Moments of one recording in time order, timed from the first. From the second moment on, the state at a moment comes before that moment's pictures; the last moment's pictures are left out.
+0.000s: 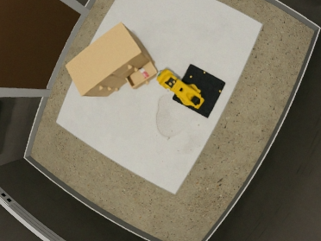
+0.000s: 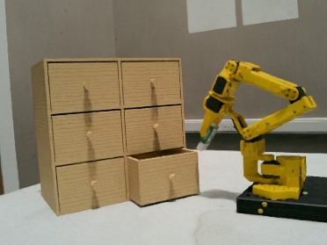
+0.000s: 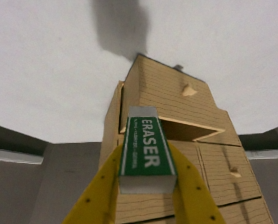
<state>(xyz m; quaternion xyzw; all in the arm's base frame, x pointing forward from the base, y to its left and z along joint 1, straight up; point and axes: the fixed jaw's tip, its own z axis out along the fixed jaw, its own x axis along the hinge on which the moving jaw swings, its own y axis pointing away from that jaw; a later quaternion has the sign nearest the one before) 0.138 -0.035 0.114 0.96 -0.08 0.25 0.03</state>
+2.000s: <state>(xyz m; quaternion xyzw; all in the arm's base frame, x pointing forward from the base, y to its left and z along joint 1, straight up) 0.156 -0.038 0.116 0.97 -0.08 0.25 0.03</state>
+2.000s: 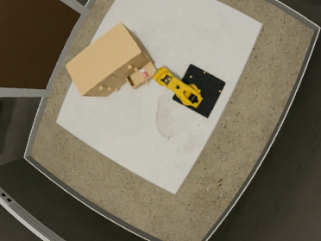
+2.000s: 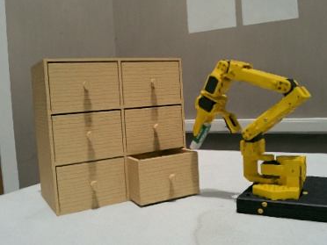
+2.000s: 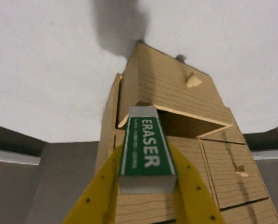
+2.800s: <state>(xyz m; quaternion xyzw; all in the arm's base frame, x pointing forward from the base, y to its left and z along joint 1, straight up) 0.159 -0.037 0.120 0.96 -0.07 0.25 0.03</state>
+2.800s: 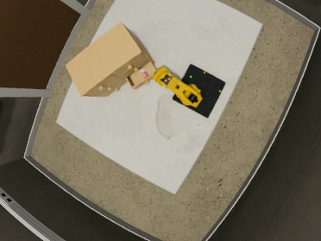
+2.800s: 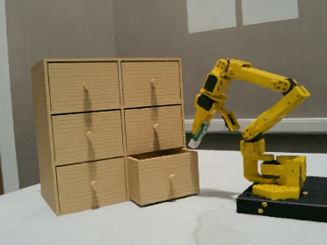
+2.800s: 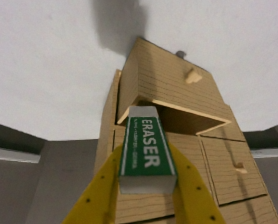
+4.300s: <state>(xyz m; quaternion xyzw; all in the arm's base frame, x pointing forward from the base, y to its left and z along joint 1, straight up) 0.157 -0.037 0.131 0.96 -0.07 0.26 0.03</state>
